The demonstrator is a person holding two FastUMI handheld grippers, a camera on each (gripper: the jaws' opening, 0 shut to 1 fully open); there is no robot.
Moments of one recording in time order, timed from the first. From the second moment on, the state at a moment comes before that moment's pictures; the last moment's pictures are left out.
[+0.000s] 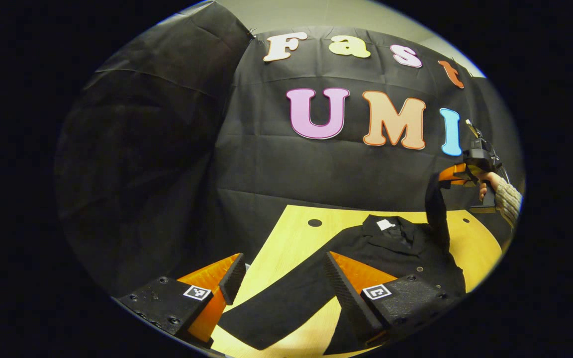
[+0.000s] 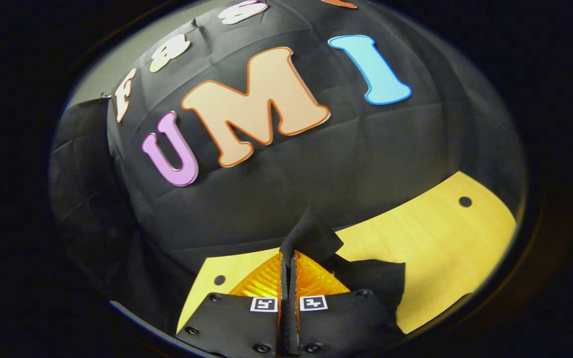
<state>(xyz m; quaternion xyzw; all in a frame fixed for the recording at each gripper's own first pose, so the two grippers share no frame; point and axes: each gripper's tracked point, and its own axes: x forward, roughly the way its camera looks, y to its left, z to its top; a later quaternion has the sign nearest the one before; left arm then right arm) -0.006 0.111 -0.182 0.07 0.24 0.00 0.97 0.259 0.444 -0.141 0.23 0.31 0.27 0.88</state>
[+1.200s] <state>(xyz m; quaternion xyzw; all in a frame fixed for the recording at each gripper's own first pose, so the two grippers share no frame) -0.040 0.130 -0.257 0.07 0.32 0.01 0.94 0.120 0.600 -0.296 0.23 0.42 0.42 0.77</state>
